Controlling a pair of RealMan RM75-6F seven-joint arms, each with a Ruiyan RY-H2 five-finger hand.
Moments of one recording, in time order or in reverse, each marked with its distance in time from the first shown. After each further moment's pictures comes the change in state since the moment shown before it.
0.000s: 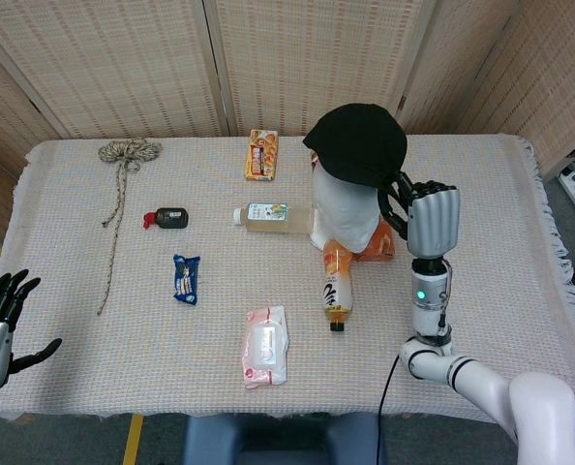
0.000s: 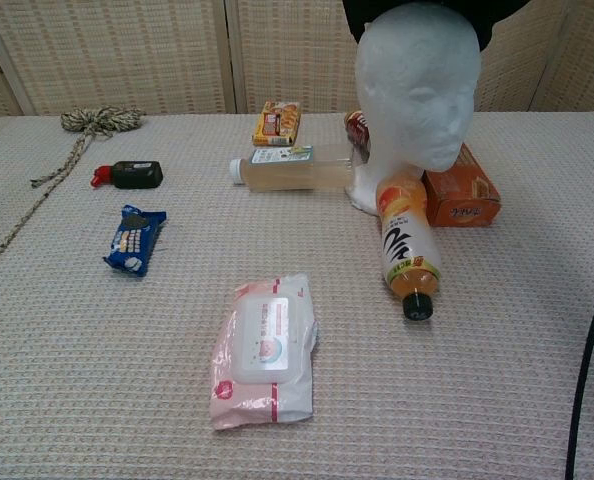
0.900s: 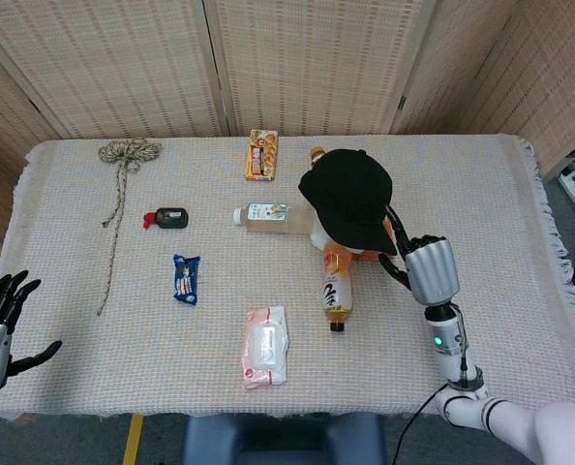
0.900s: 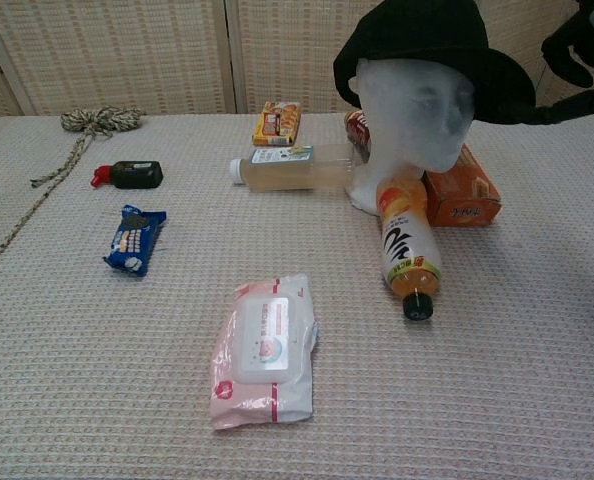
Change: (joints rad) left arm 0.004 0.014 0.005 -0.011 0.011 0.001 -0.023; right arm -0.221 0.079 -0.226 -0.090 -0.099 -0.029 -0.045
